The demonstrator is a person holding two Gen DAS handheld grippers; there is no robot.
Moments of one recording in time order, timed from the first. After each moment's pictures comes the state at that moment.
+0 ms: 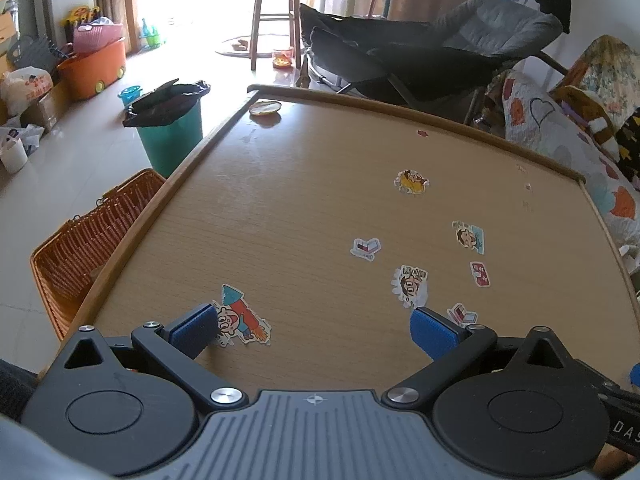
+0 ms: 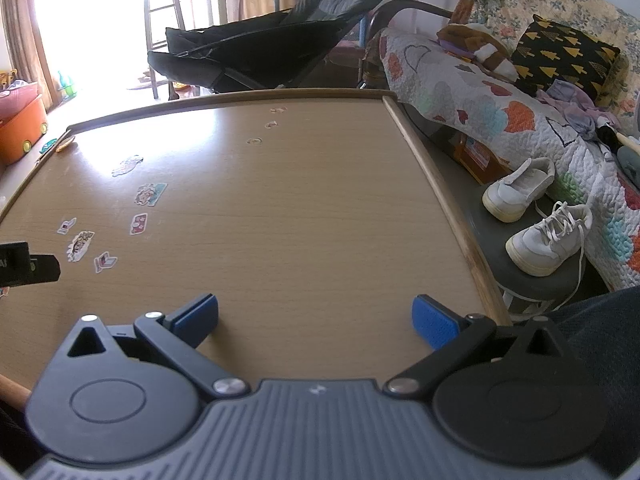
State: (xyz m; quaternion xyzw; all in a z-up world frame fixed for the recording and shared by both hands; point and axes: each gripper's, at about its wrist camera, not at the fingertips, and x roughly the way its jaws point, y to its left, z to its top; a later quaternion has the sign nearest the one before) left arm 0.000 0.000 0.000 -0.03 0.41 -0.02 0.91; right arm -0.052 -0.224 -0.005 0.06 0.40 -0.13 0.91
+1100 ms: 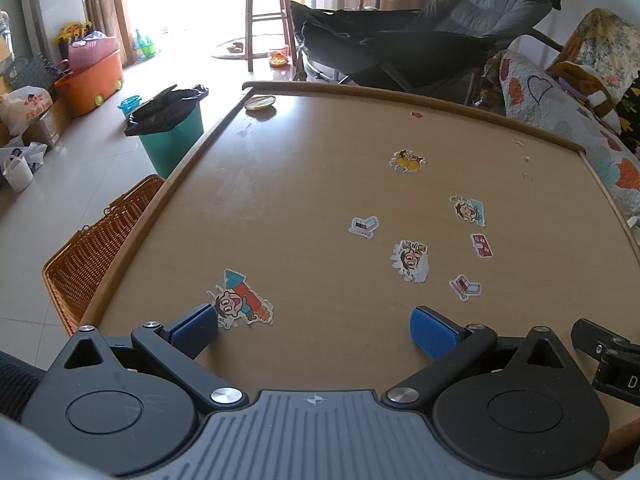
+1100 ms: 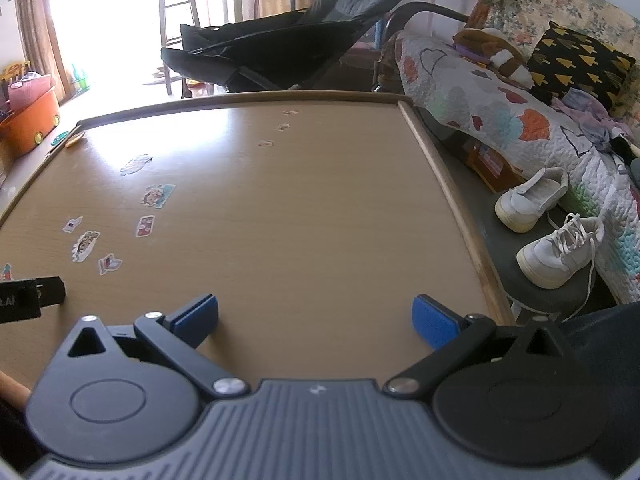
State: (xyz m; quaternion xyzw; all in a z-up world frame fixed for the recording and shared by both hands) left arm -0.018 -0.008 0.008 0.01 0.42 -0.01 0.91; right arm -0.046 -0.225 -0.007 0.05 0.40 -0.11 0.91
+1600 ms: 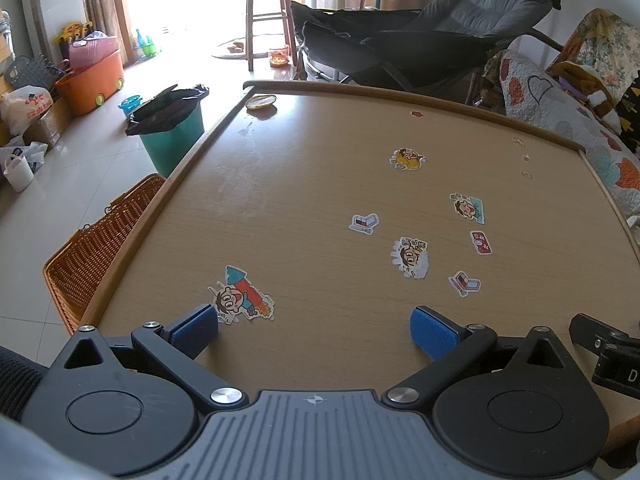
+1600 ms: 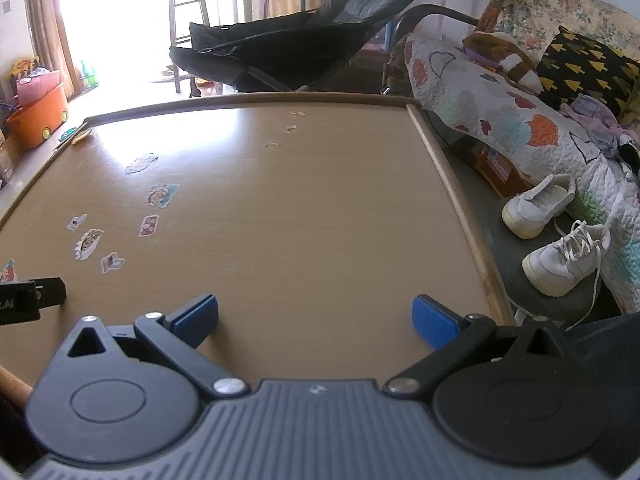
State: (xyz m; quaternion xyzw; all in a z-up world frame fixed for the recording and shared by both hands) left arm -0.021 -0.003 0.003 0.01 0.41 -0.01 0.91; right arm -0.043 -0.227 -0.006 0.04 0.40 -0.09 0.91
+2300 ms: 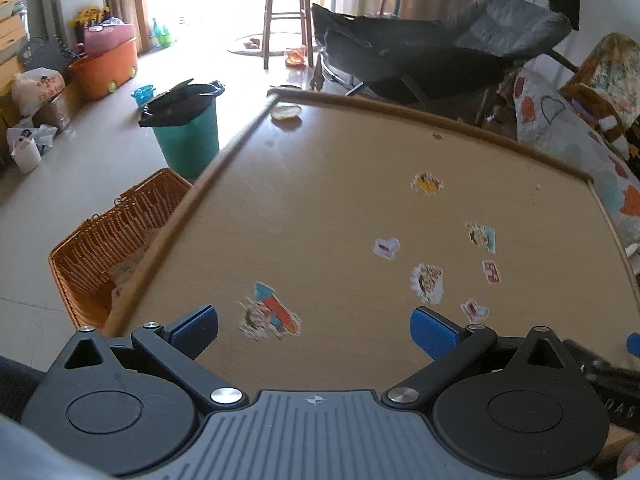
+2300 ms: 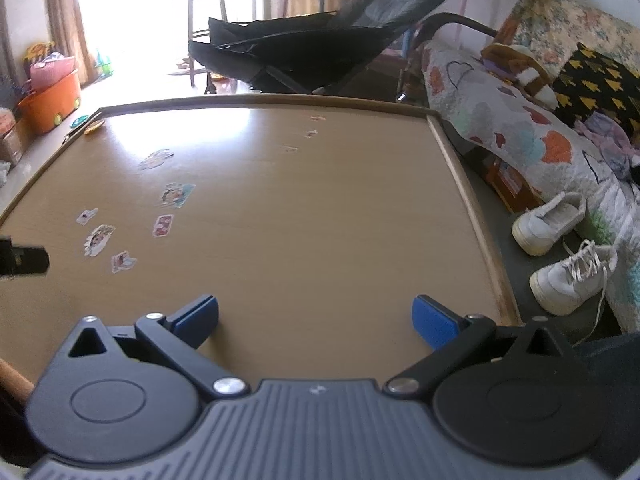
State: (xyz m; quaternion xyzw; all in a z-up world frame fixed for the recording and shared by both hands) left arm -0.009 0.017 0.020 -0.03 0.41 0.01 0.91; right arm -0.037 -0.217 -0.003 0.02 0.40 -0.07 0.91
